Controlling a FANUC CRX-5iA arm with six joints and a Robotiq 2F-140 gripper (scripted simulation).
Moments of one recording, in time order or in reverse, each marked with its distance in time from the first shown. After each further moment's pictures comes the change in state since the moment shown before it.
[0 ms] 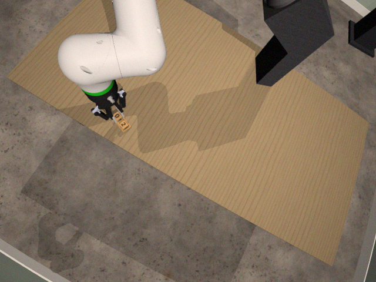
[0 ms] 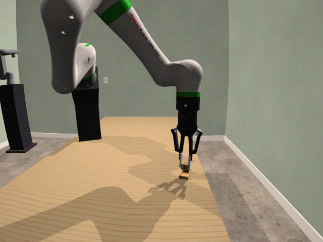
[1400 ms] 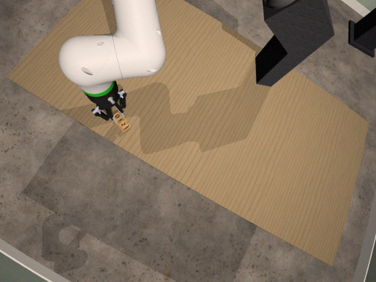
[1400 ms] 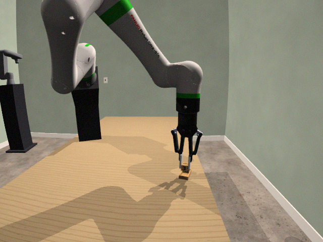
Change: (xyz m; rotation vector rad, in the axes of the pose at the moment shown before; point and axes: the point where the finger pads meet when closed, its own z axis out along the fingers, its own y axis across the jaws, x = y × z) arm 0.000 0.000 0.005 0.000 0.000 0.000
